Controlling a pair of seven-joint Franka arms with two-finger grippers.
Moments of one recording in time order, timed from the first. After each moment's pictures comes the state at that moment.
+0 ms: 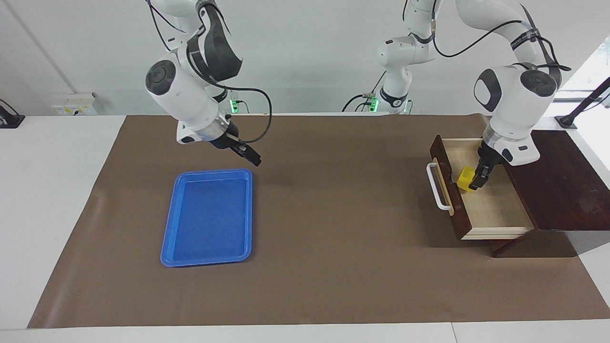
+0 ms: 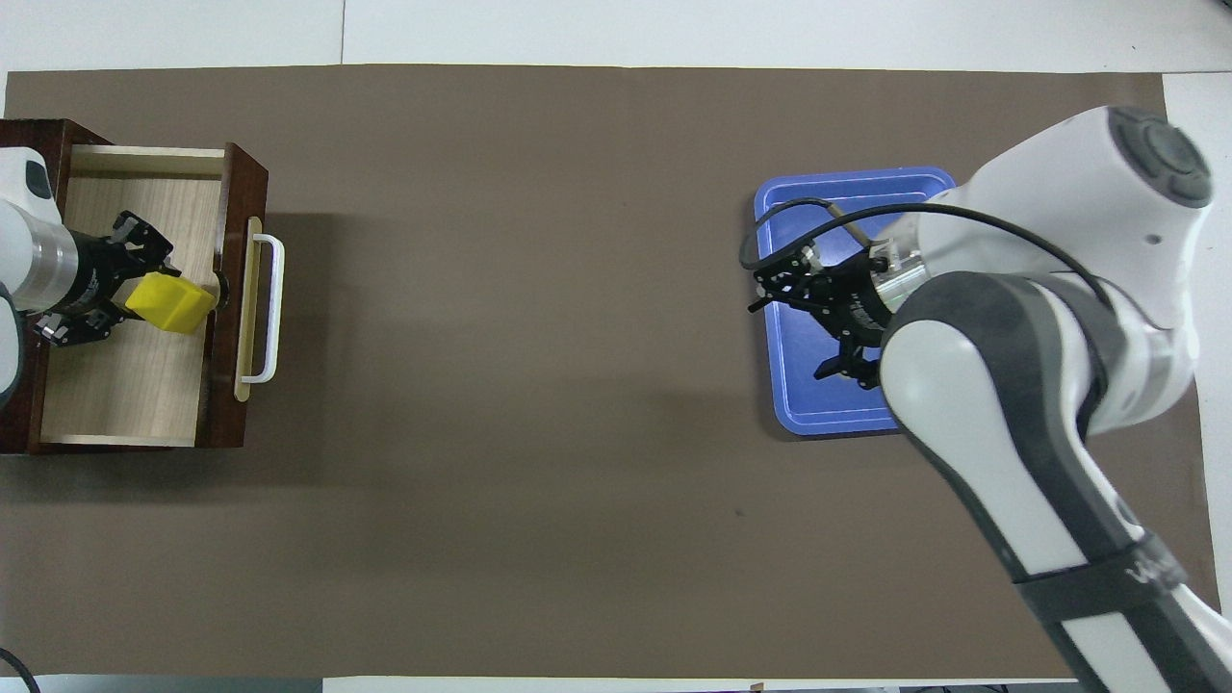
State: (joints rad) left arm 0.11 0.06 -0.09 -1.91 0.04 2.08 -0.92; right arm 0.20 0.12 0.08 -1.83 0.42 1.89 0.97
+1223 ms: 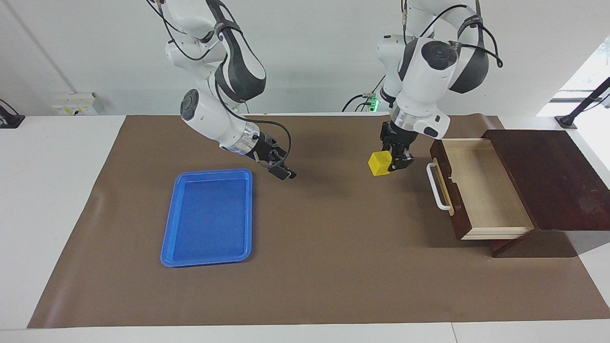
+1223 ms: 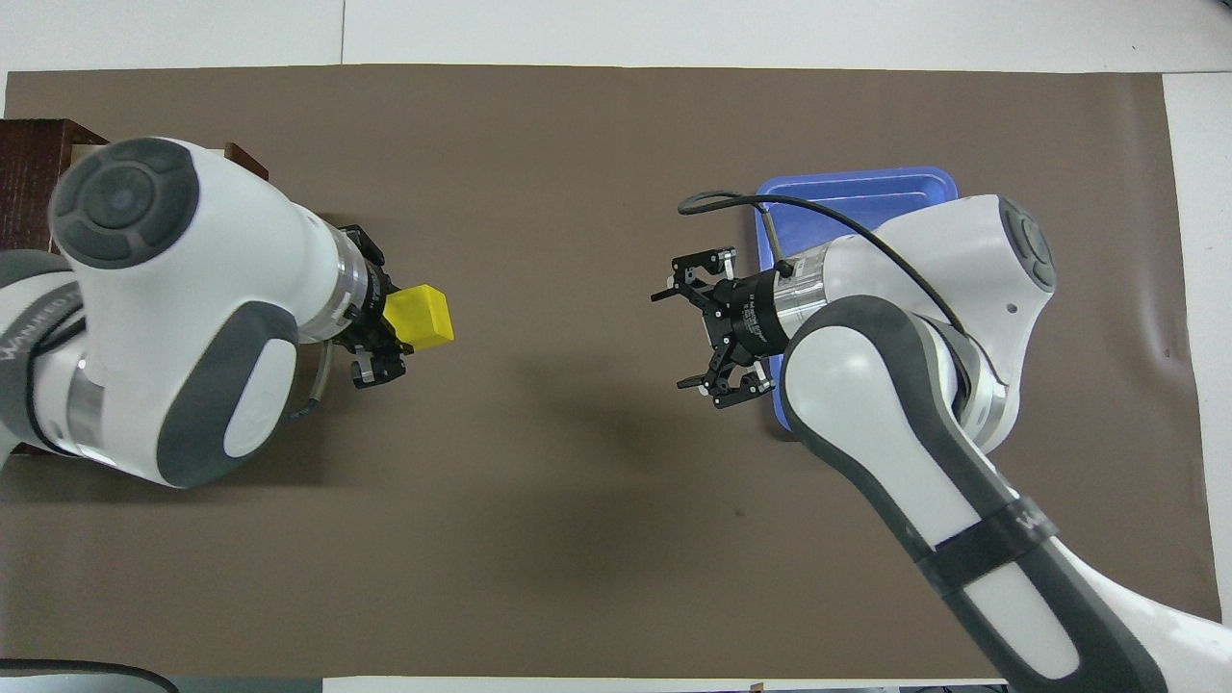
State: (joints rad) left arm -0.33 0.05 -0.13 -1.84 -0.02 1.89 -2.17; right arm 0.31 0.17 0.08 -1.94 0.78 2.16 1.19
